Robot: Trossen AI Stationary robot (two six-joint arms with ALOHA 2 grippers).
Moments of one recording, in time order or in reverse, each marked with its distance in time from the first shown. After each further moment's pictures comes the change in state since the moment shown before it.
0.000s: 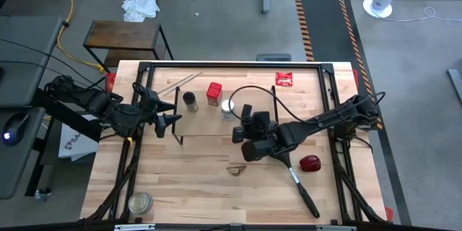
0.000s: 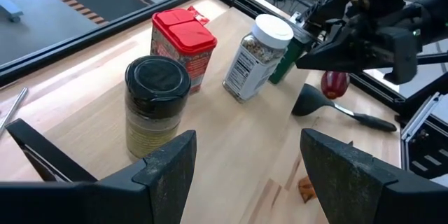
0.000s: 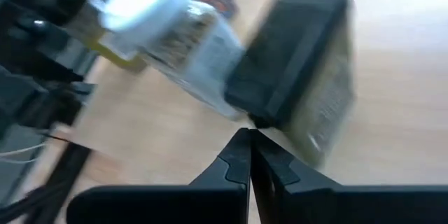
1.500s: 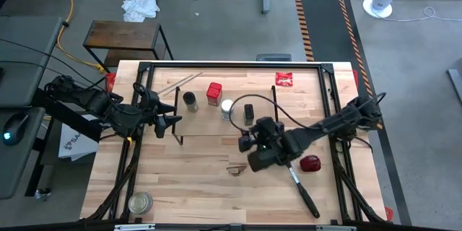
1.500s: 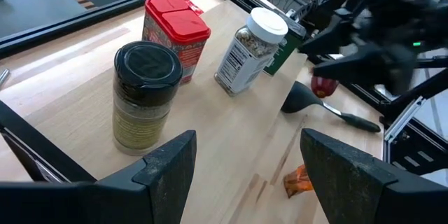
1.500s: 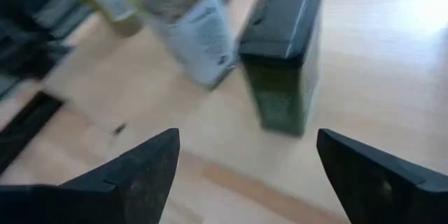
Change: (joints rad) left arm 0.000 0.000 -0.001 0.003 0.033 -0.063; right arm 0.065 -0.004 0.000 -0.122 0.052 -0.092
